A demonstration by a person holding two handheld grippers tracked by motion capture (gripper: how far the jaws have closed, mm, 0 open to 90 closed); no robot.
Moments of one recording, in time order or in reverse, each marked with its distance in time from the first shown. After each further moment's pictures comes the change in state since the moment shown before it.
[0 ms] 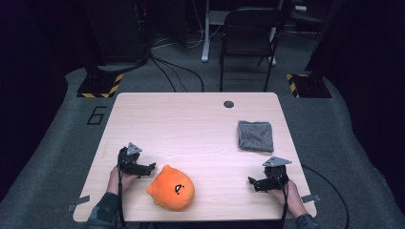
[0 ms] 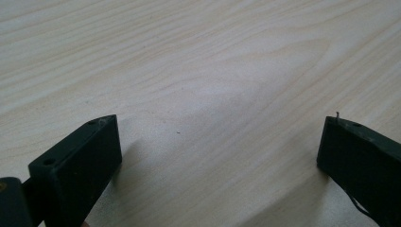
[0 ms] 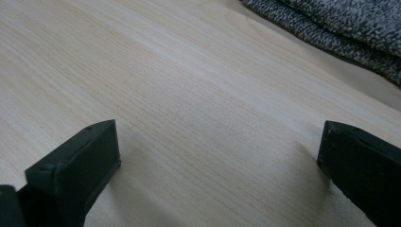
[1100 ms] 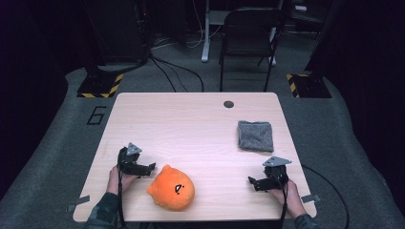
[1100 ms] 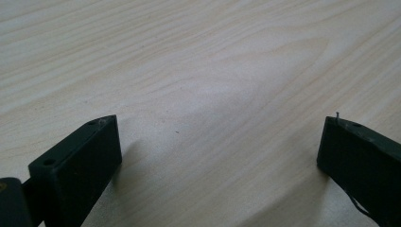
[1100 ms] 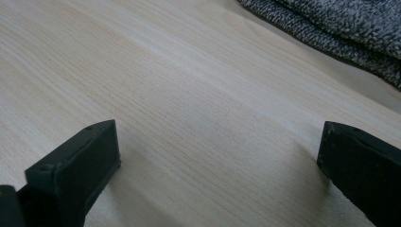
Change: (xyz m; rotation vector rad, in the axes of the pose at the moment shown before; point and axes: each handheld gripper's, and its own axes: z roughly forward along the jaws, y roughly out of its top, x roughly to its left) left arm 0.000 0.000 -0.001 0.005 -0.013 0.009; right arm 0.000 0.000 0.000 0.000 -0.004 0.002
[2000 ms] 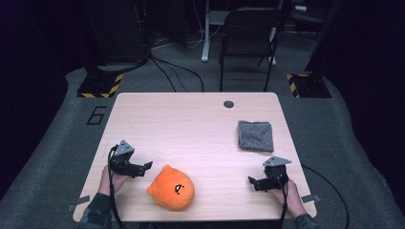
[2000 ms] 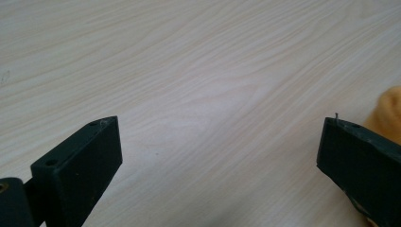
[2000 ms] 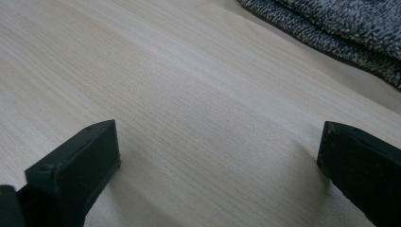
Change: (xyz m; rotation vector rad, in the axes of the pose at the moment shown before) left arm -0.007 0.017 -0.052 -0.126 -0.096 0.025; right arm 0.000 0.000 0.000 0.003 0.002 0.004
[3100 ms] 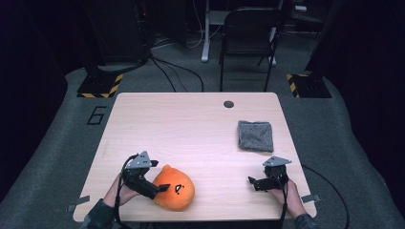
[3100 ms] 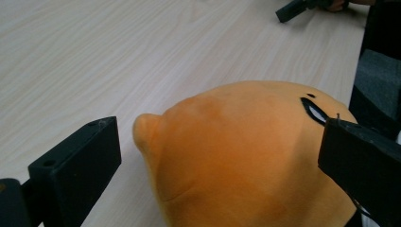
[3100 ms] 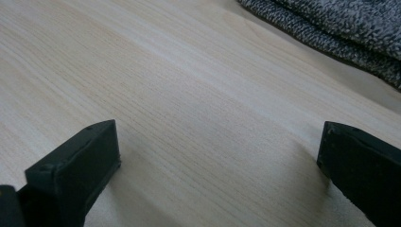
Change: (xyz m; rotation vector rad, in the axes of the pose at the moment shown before) left arm -0.081 0.026 -0.023 0.060 -0.355 0.192; right arm 0.000 0.000 0.000 0.000 -0.001 -0.005
